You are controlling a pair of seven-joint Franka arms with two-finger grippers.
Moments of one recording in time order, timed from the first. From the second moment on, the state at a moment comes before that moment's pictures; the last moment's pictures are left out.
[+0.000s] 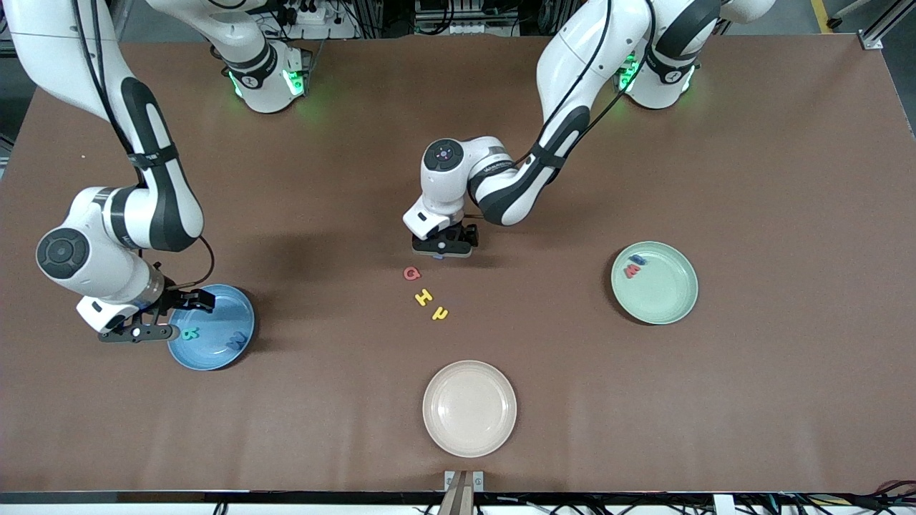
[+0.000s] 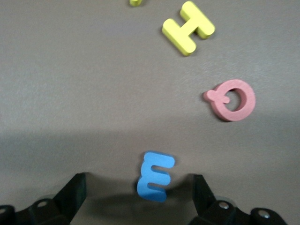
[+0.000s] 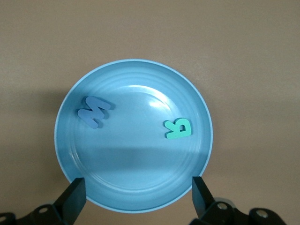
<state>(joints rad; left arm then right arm) -0.73 0.87 -0.23 -1.52 0.39 2.48 -1.05 0.09 0.47 -0.15 -1.85 -0.02 2.33 -0.09</state>
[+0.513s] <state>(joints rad) -0.73 0.87 -0.21 -1.50 0.39 2.48 -1.00 0.09 0.47 -0.15 -1.84 -0.02 2.33 -0.07</state>
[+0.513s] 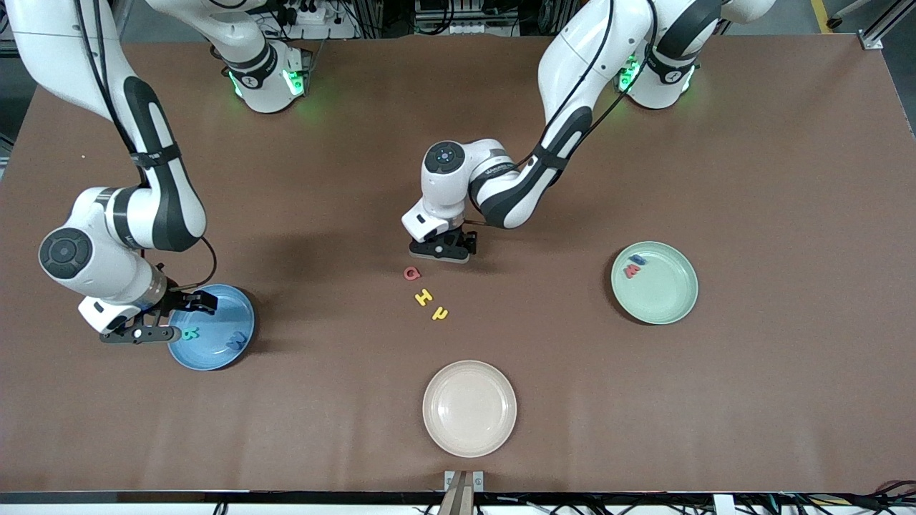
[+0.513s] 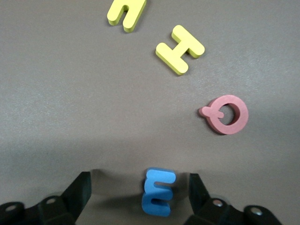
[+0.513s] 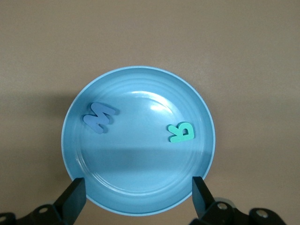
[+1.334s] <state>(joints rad) -0.73 0.87 -0.21 -1.50 0.38 2.47 -0.98 0.09 0.47 -0.15 -1.84 -0.02 2.33 -0.07</state>
